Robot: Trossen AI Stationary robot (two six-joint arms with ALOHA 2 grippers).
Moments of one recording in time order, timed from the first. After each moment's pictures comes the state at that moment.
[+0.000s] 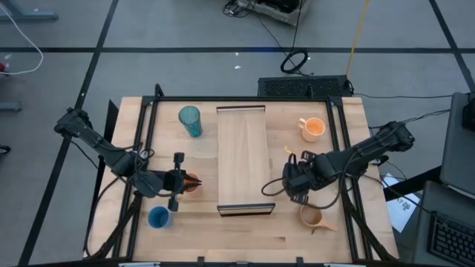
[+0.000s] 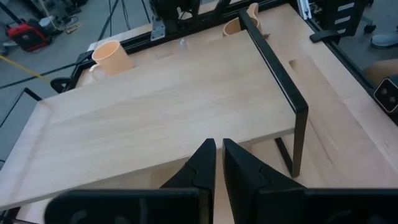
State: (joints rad) left arm -0.61 1.07 0.90 -0.43 -0.55 -0.07; right arm 0.40 1.47 1.26 -1.32 0.19 0.70
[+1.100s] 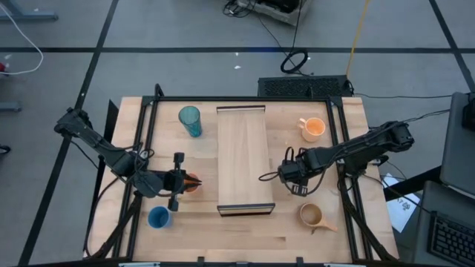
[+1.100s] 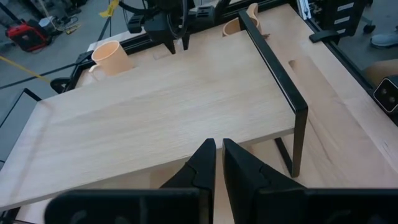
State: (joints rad) left arm -0.61 1.07 0.90 -0.43 -0.55 -0.07; right arm 0.23 1.47 0.96 -1.10 0.10 0.48
